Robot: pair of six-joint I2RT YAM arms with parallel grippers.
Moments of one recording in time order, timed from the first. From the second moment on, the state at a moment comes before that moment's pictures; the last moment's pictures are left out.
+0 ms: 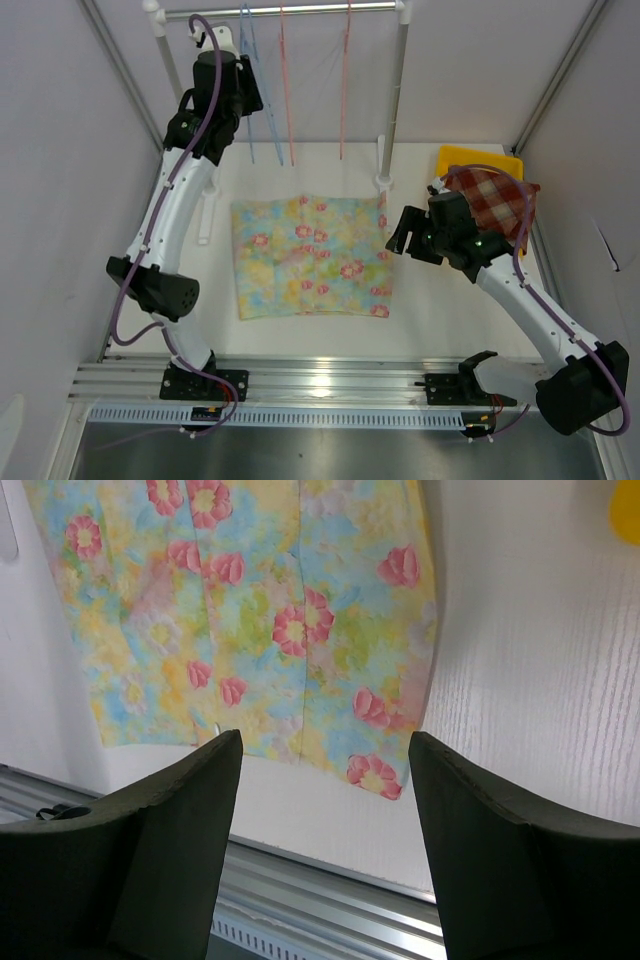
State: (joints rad) left arm -0.33 1.79 2.21 -0.66 -0.37 -0.25; right arm 0.44 1.16 1.02 -0.63 -0.05 0.61
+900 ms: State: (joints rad) left arm -0.31 1.88 2.29 -0.63 -0.35 -0.18; right arm 0.44 1.14 1.02 -0.63 -0.05 0.58
